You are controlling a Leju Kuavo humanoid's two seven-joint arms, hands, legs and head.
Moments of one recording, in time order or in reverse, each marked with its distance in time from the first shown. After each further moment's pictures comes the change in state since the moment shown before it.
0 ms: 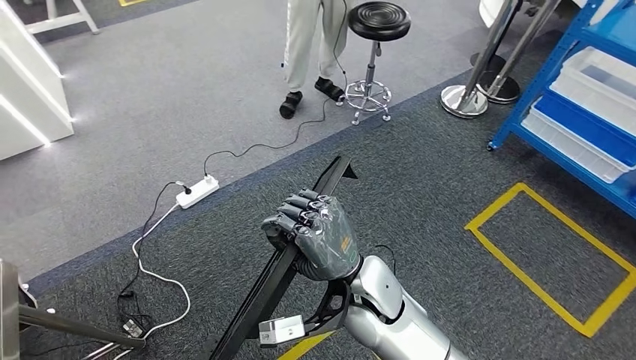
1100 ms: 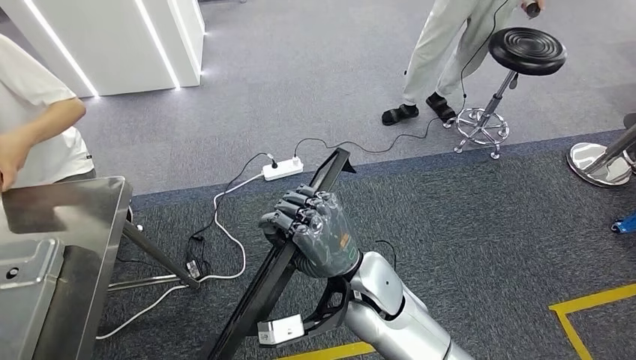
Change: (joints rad) left arm -0.004 -0.007 -0.001 0.000 0.011 0.006 -0.002; right arm -0.017 0.001 -0.004 -0.015 0.015 0.014 0.006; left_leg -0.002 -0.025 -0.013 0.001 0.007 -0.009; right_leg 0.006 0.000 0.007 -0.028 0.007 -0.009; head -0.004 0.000
